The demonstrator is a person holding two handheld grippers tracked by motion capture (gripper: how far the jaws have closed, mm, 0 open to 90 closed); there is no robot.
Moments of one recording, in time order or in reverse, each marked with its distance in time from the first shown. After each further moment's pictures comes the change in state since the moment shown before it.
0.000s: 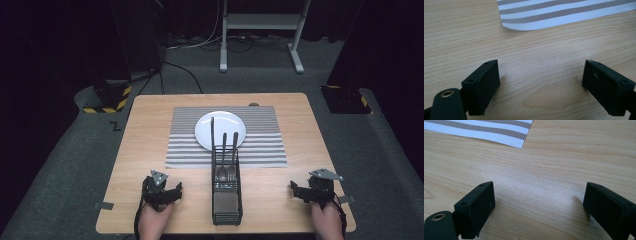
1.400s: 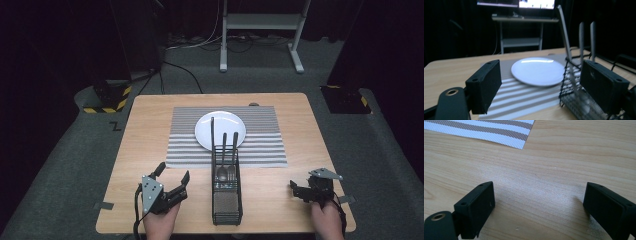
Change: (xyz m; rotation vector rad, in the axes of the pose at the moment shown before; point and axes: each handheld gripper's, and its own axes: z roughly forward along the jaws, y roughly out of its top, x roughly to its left) left arm -0.040 0.028 -0.089 -0.644 -0.137 0.005; right arm 0.000 0.001 0.001 0.000 0.009 -0.008
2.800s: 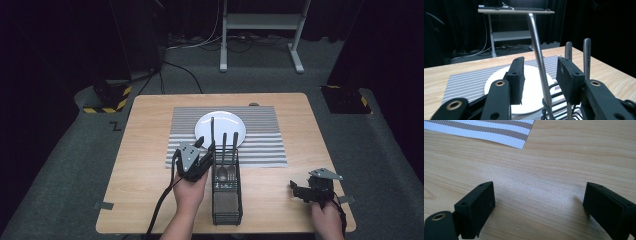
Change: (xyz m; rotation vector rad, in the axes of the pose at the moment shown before) left arm -0.046 0.037 0.101 0.105 -0.038 0.021; right arm 0.000 0.000 -0.001 0.002 -0.001 0.004
